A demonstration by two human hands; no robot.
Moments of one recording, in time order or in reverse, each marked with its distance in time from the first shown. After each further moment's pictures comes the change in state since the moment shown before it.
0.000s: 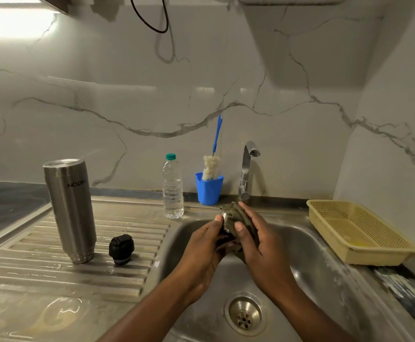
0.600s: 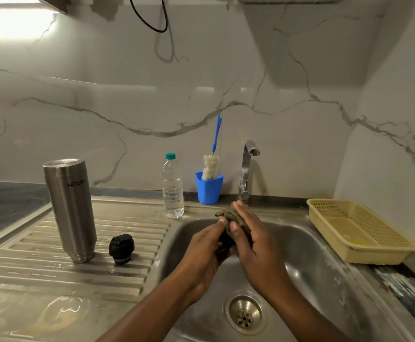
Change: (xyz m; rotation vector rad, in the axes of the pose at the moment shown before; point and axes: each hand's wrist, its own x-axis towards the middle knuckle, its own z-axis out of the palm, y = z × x) left_hand -0.001 -0.004 -0.002 -0.014 -0.020 -0.044; right_hand 0.001 0.000 0.009 -0.054 -0.031 -0.025
